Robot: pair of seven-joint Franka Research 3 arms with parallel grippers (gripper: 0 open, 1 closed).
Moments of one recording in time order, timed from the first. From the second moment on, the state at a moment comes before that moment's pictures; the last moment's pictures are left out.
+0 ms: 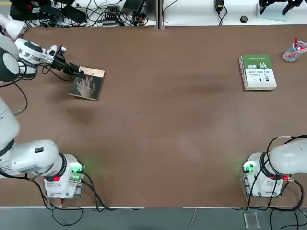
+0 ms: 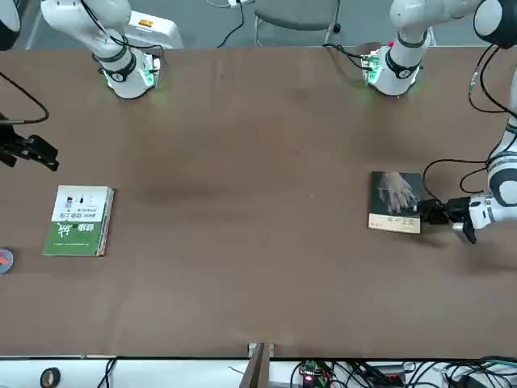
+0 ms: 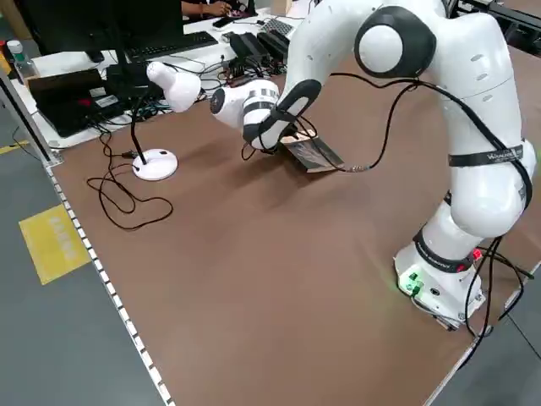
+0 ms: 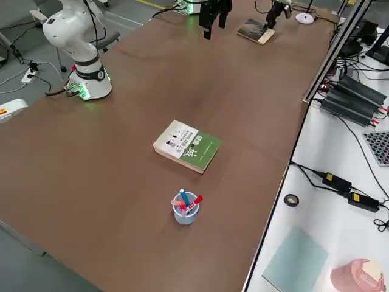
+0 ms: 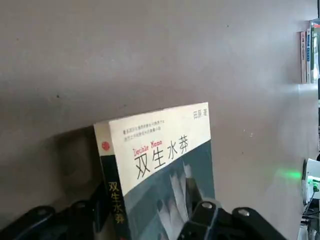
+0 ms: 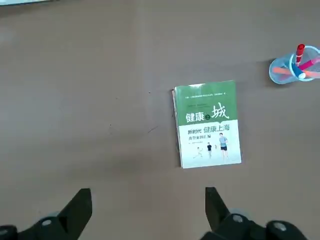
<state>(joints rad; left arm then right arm) 0.24 0.67 0.00 -1.83 -0.84 1.97 1.06 0.08 0.03 0.02 -1.55 -0.03 1.64 0.23</state>
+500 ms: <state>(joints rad) 0.24 0.67 0.00 -1.83 -0.85 1.97 1.06 0.03 0.03 0.06 -1.54 -0.03 1.64 0.23</state>
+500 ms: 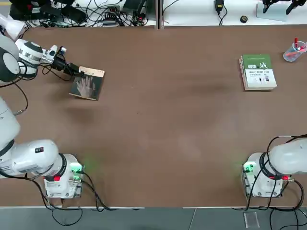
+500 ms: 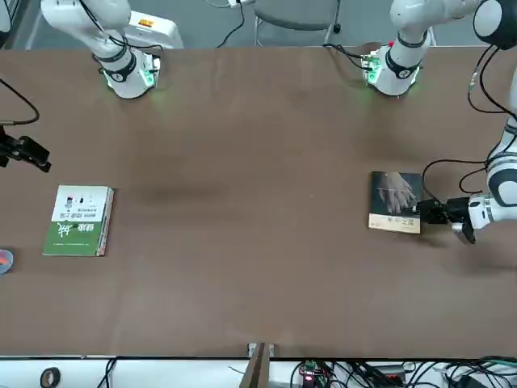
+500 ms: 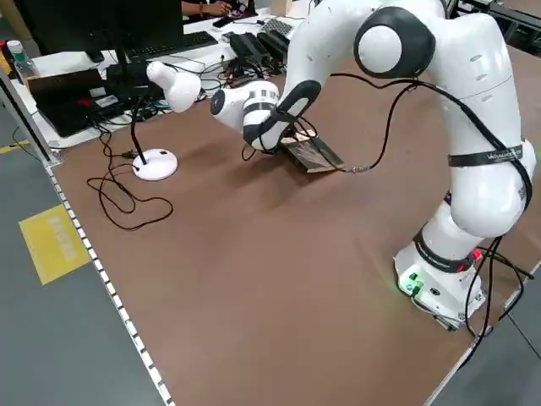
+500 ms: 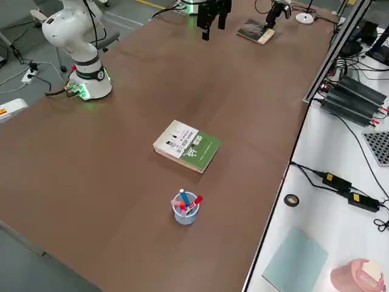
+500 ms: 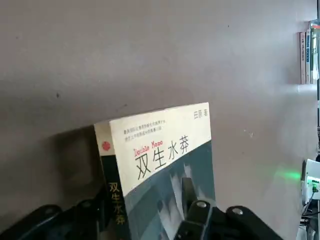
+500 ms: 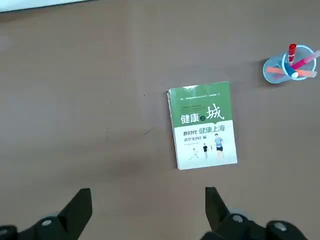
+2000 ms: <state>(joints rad) 0.25 0.67 0.00 -1.83 -0.87 1.93 1.06 0.03 0.04 0.08 -1.54 -0.03 1.65 0.23</state>
